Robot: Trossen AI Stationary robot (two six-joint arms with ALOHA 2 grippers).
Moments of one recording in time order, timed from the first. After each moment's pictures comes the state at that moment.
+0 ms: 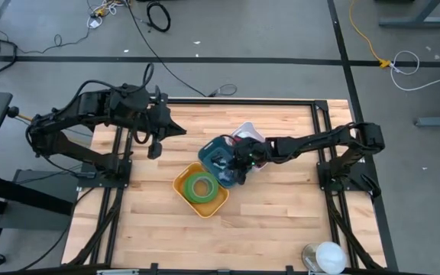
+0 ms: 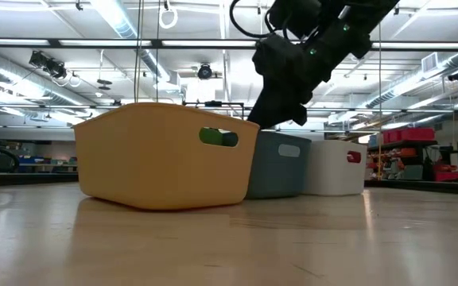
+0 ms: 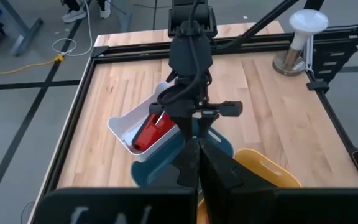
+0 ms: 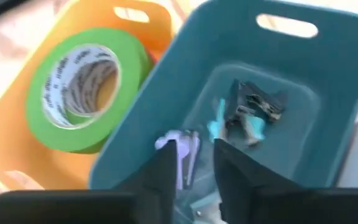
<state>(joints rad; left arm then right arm) 0.08 1.21 1.64 -0.98 0.02 0.12 -0.03 1.64 0.98 -0.11 -0.03 0.36</state>
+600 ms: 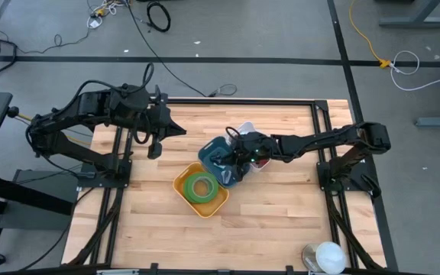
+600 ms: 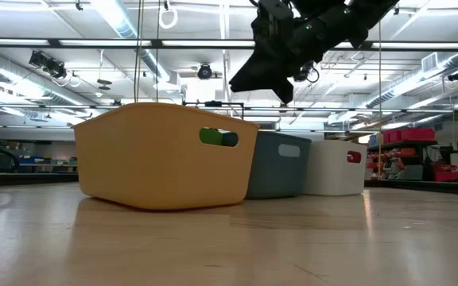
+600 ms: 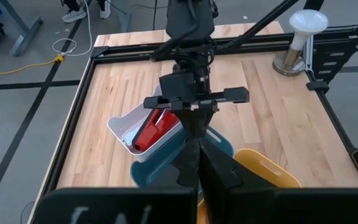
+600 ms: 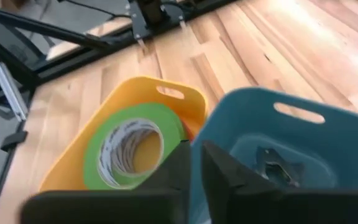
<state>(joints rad) 0.08 1.21 1.64 -0.98 0.02 0.12 -0.03 1.58 0.98 0.07 -0.04 0.35</state>
